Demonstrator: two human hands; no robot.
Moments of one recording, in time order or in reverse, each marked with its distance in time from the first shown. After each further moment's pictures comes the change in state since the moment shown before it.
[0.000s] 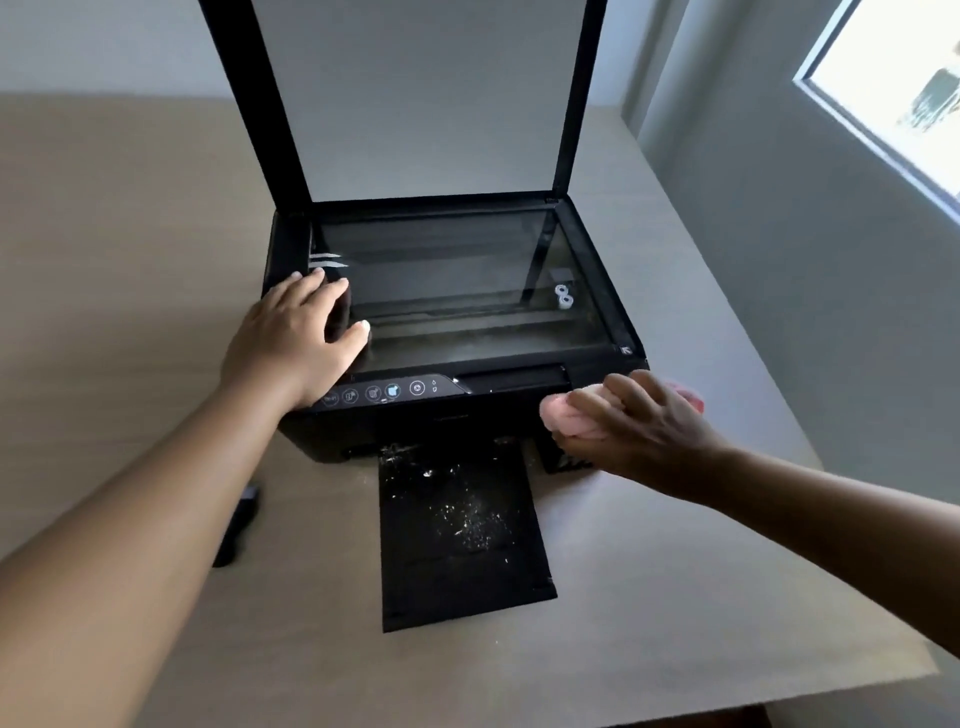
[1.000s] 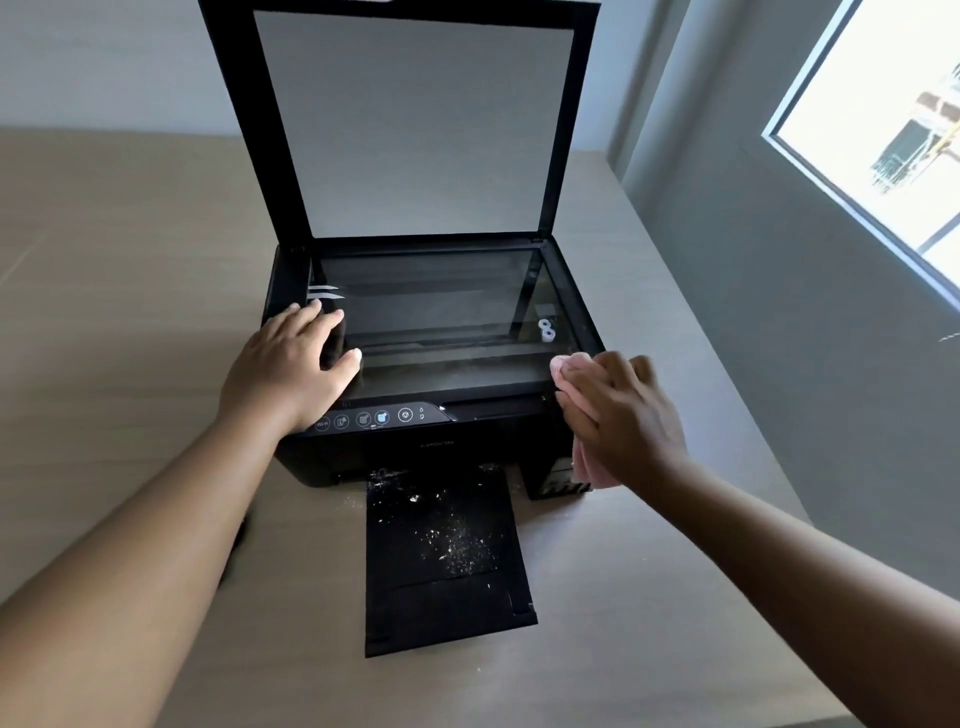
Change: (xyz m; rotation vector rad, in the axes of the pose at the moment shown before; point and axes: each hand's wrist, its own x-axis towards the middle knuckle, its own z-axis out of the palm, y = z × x) left_hand -0.002 0.006 -0.005 -0.019 0.016 -0.017; right_hand 0.033 0.007 -0.010 0.457 -0.017 0.848
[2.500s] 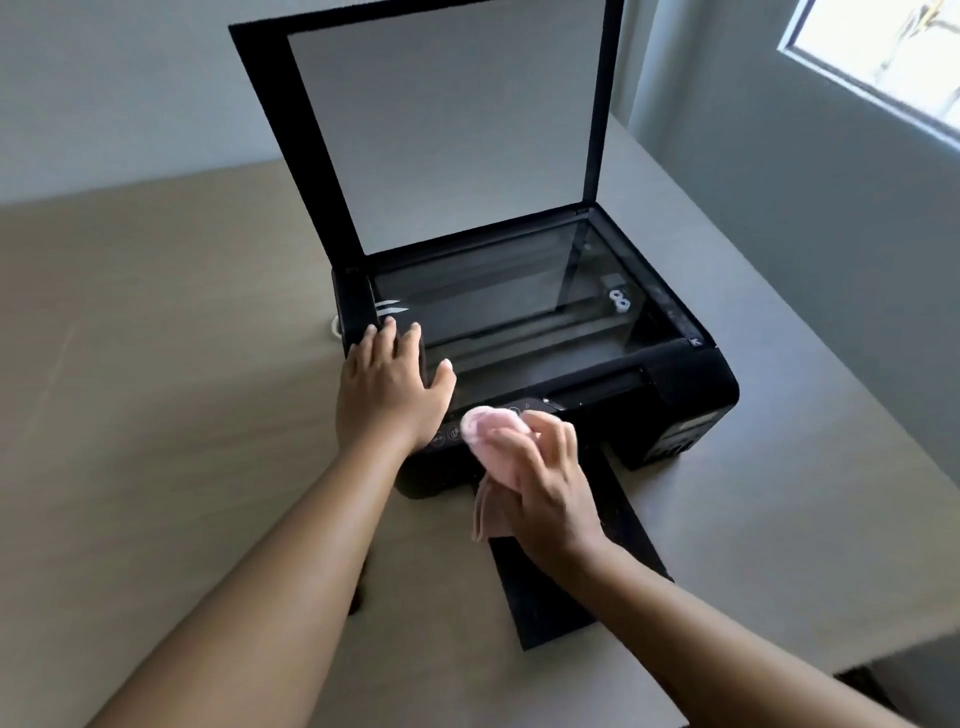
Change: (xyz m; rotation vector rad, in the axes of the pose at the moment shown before) left_hand -0.001 -0.003 0.000 0.035 -0.048 0.037; right_hand -0.029 -0.200 0.067 0.432 0.368 0.002
